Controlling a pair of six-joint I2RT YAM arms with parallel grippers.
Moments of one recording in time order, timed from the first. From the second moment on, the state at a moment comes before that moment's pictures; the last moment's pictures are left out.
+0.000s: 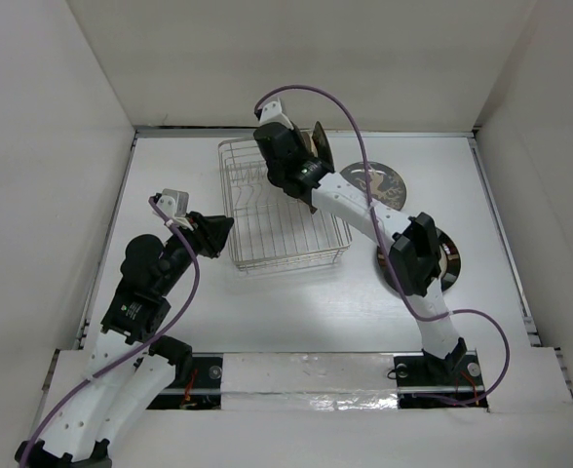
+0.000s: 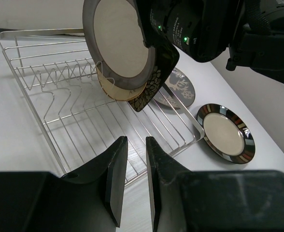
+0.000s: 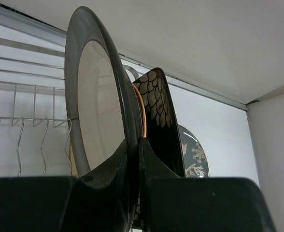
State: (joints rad) left arm -0.40 0.57 0.68 -0.15 0.12 -0.38; right arm 0.81 2.17 2.13 -0.33 0.93 -0.21
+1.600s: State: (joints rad) left arm -0.40 0.59 0.68 -0.15 0.13 -0.38; right arm 0.79 1.87 1.73 -0.24 0.57 0.17
